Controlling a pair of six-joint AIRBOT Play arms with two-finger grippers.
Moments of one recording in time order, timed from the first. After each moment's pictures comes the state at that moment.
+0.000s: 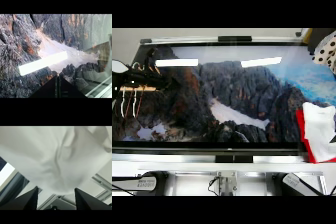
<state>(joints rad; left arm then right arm) 0.07 -1.49 1.46 0.75 -1.28 -1.22 -0.84 -1.21 1.15 -1.67 1.63 1.59</state>
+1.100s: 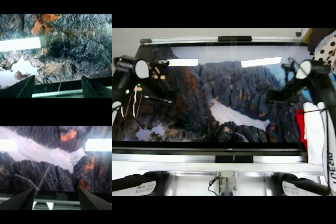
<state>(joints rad) -0.25 -1.38 1.49 1.66 -1.54 -1.58 0.11 -1.38 1.41 -1.46 1.51 1.70</state>
